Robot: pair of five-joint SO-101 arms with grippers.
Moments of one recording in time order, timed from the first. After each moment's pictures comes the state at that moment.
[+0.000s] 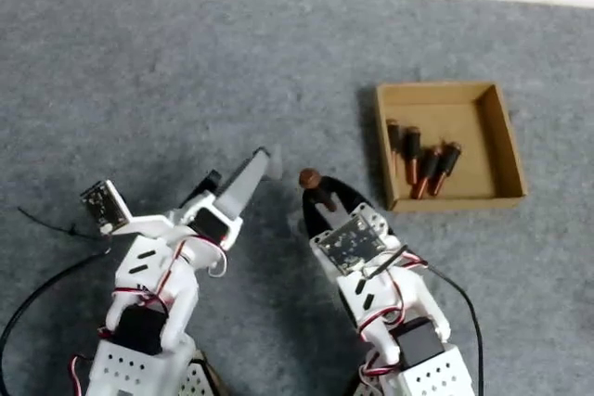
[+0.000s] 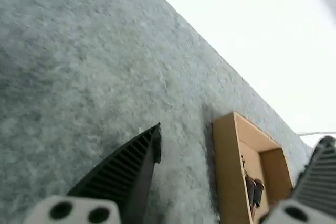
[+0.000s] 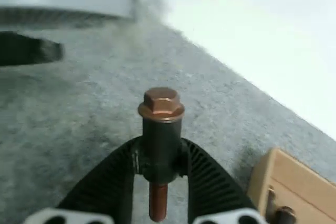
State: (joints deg) left arm 9.6 -103.4 95.8 32.3 54.1; right arm -29.1 -103.0 95.9 25.1 24.4
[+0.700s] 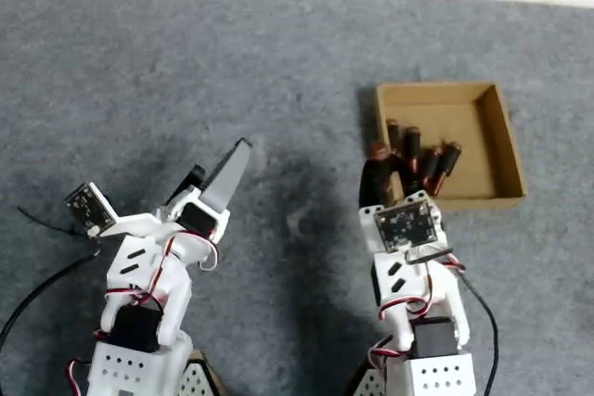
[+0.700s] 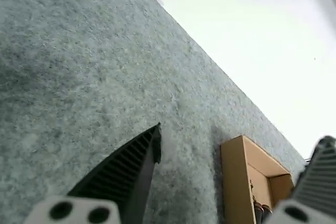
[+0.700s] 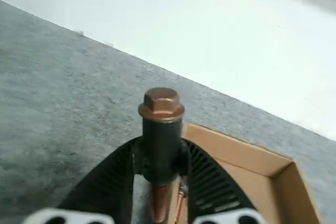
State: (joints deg) left arm 4.9 -103.4 96.1 31.2 54.1; right arm -11.3 -103.0 95.9 19.7 21.3
